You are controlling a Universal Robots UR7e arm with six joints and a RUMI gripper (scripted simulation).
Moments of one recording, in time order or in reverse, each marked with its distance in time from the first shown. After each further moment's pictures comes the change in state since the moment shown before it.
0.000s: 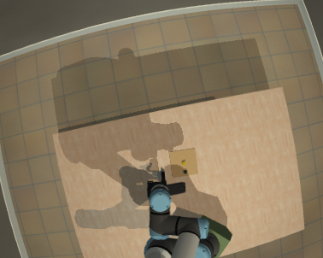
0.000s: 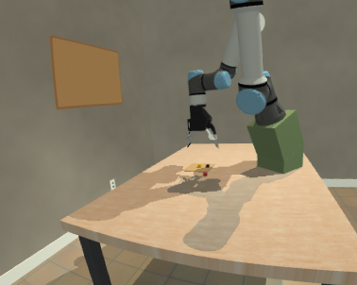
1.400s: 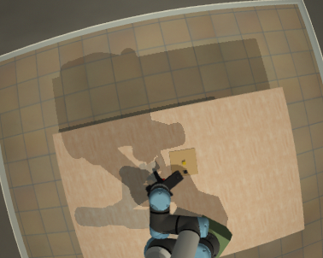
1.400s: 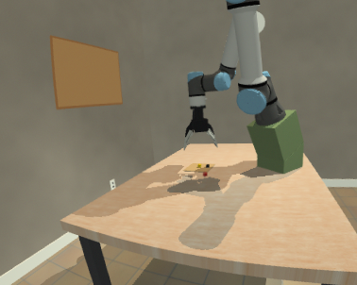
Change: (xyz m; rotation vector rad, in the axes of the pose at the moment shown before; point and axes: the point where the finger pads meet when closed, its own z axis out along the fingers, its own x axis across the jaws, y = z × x) arm -0.010 0.000 0.005 0.008 0.001 -0.539
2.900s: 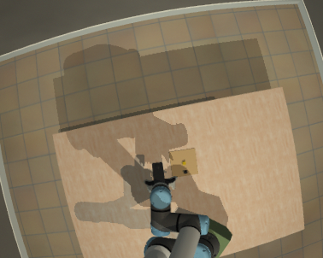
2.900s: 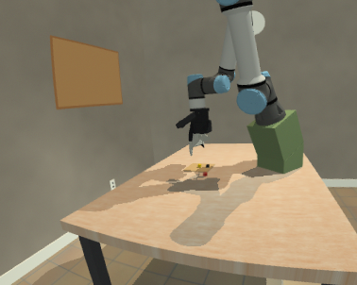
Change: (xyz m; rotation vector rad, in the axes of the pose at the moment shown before) arm -0.016 0.002 0.011 0.003 0.002 -1.096
